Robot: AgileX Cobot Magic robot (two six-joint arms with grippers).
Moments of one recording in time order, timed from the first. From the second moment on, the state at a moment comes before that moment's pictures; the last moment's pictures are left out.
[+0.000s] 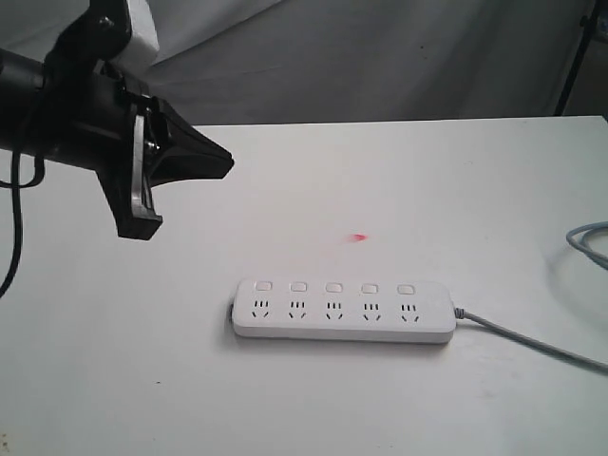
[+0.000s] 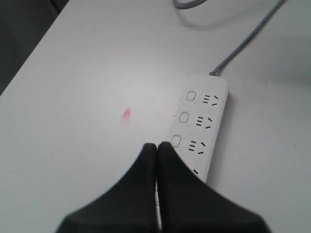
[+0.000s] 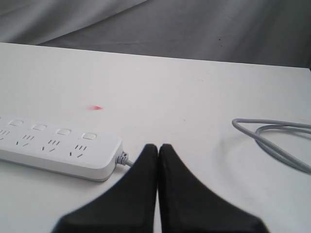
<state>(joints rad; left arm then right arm) -0.31 1.45 -1.06 -0.97 0.82 1.54 -0.08 0.01 0.00 -0.01 0.33 0.00</state>
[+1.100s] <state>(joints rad) 0.03 0.82 -1.05 -1.08 0.31 1.29 -0.08 0.01 0.00 -0.01 0.33 0.00</state>
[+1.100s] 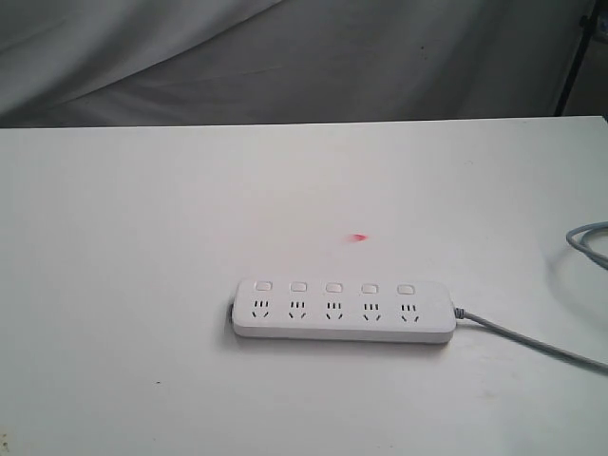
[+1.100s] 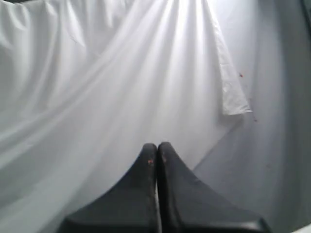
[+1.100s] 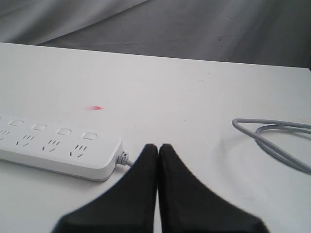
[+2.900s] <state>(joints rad) 0.16 0.00 -0.27 0.09 0.08 -0.08 -0.08 0.01 0.00 -0.01 0.33 0.00</state>
